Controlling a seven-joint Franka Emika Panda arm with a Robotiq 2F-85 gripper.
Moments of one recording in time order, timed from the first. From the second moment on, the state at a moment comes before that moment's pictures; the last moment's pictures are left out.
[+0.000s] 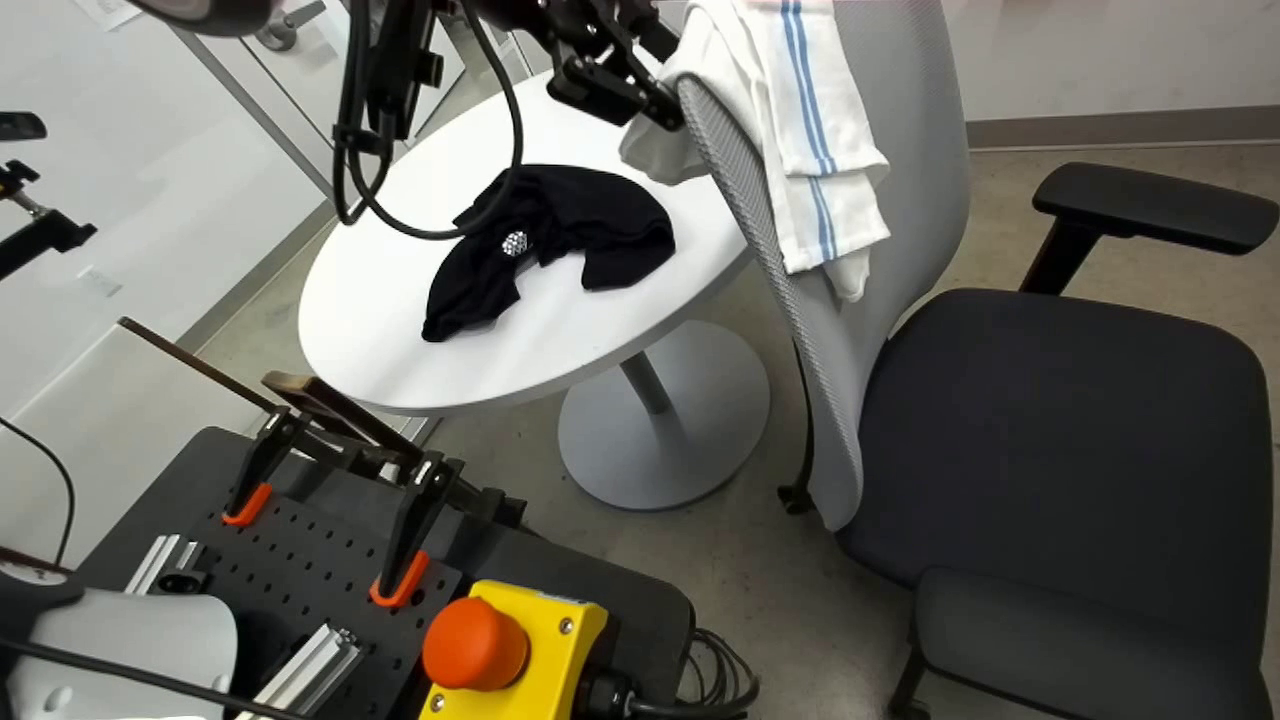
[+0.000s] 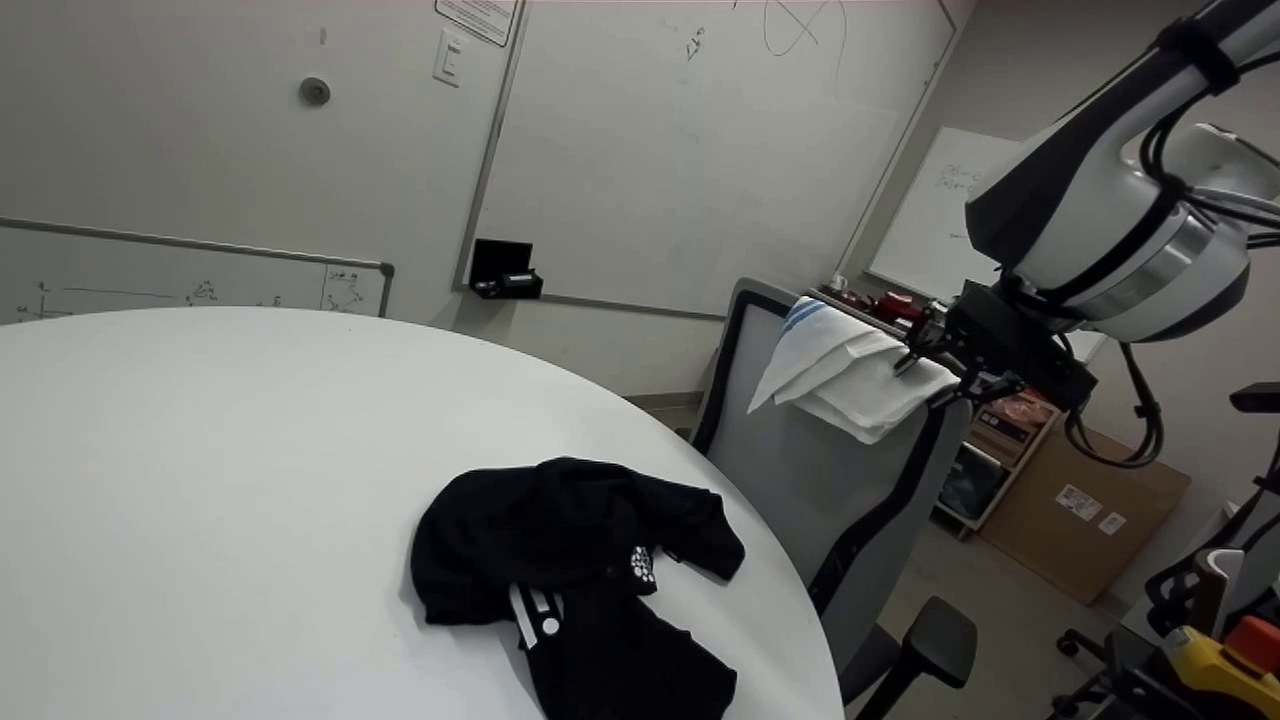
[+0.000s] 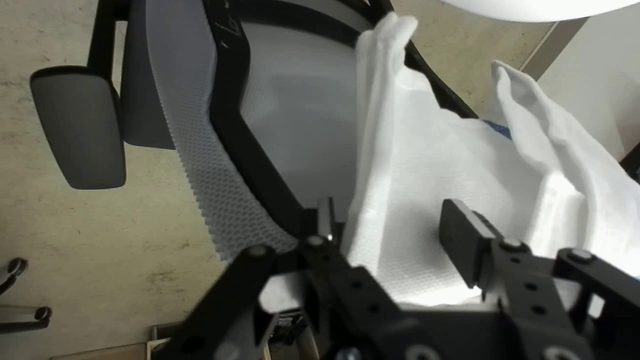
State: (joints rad) arm 0.58 0.31 -0.76 -2.52 1.13 3.33 0.11
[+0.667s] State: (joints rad) arm 0.58 0.29 -0.77 -2.53 1.14 3.32 0.12
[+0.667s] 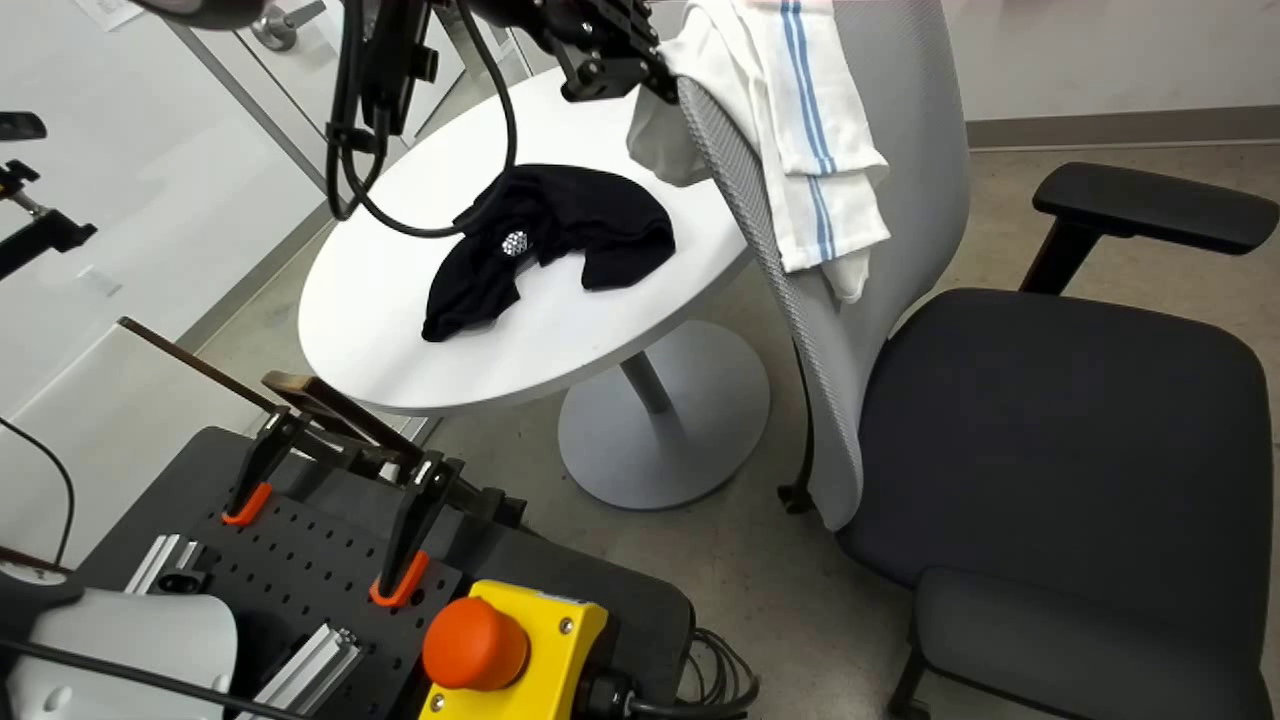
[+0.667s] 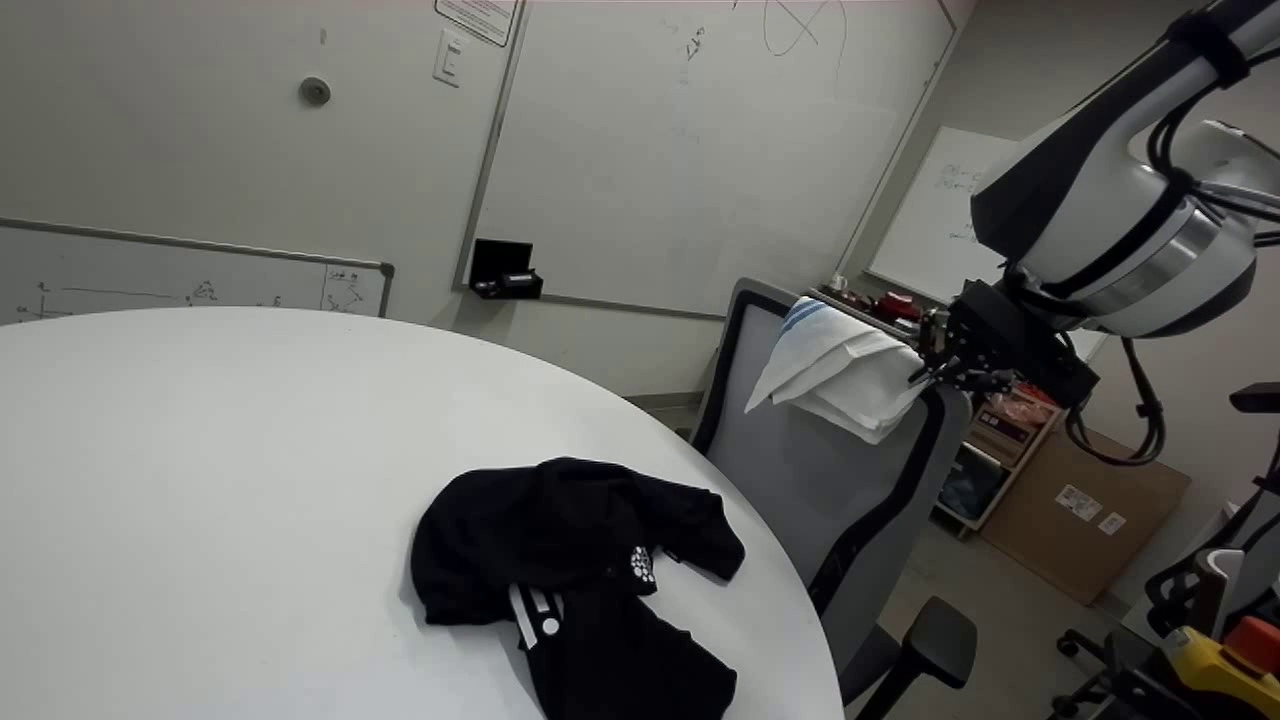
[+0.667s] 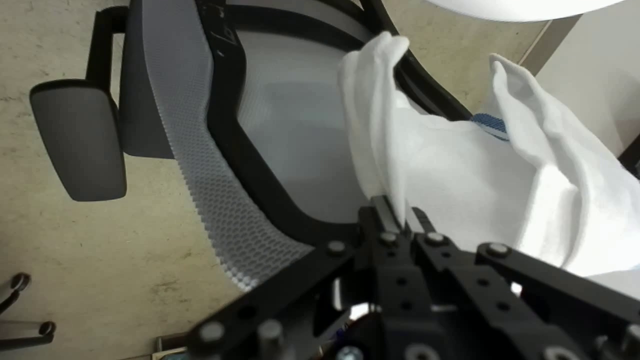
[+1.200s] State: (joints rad) arm 0.67 0.10 -0.91 -2.51 1.16 3.26 0.21
